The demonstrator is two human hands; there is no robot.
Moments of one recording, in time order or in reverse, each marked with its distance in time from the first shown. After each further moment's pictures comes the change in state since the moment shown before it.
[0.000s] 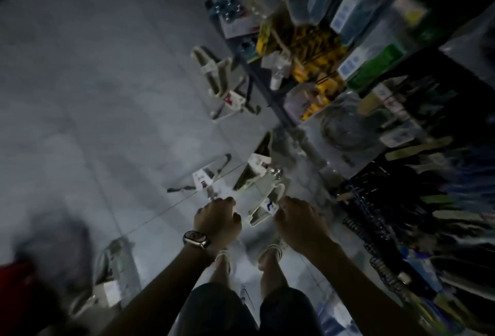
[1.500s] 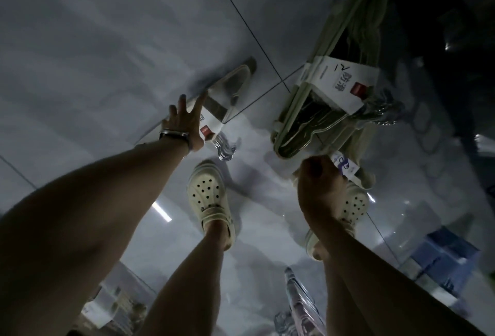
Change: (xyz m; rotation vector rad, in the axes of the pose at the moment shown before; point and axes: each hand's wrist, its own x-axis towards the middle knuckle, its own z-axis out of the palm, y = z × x) left_hand 0.506 -0.368 0.283 0.279 -0.327 -0.094; right_hand 0.391 0.035 0.442 0.422 0.406 0.496
